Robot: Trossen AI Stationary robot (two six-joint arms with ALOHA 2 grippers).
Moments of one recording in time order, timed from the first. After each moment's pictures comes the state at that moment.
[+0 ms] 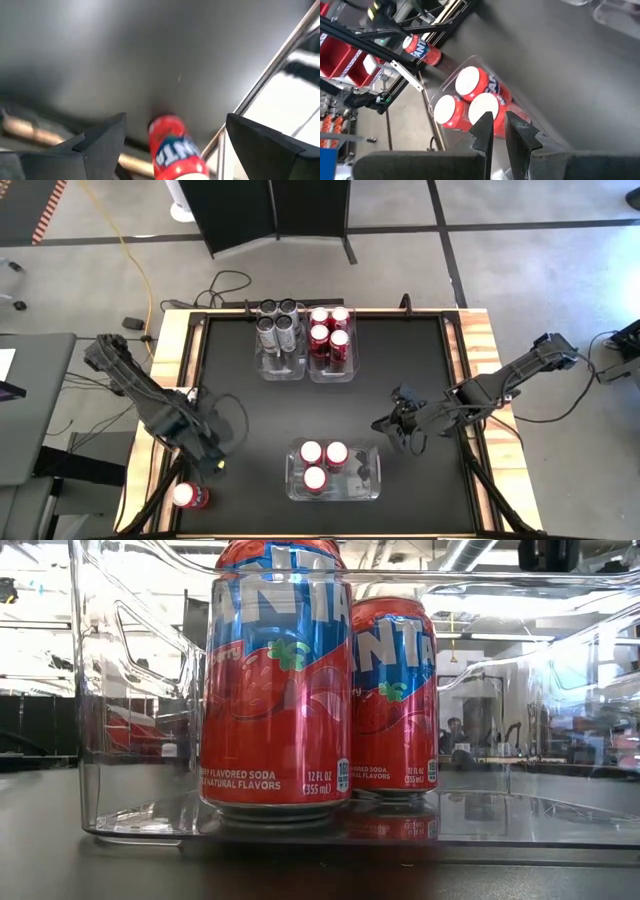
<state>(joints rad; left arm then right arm) -0.73 1.26 1.17 -1.24 0.08 -1.28 0.47 1.15 1.01 -0.49 0.39 1.10</state>
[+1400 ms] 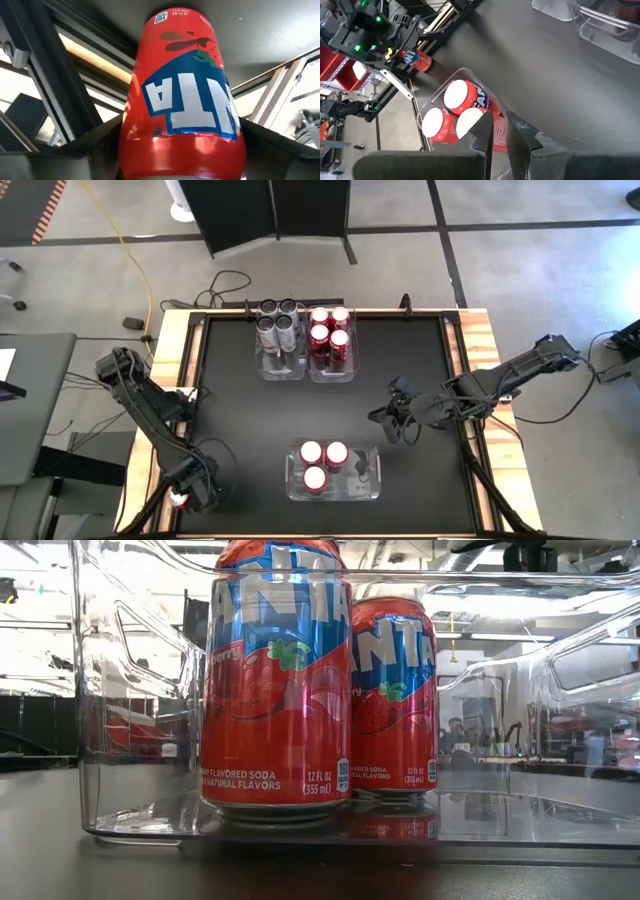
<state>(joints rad) -0.93 1.48 0.98 -0.99 0.55 -1.68 0.42 1.15 1.01 -0.49 0.38 1.04</state>
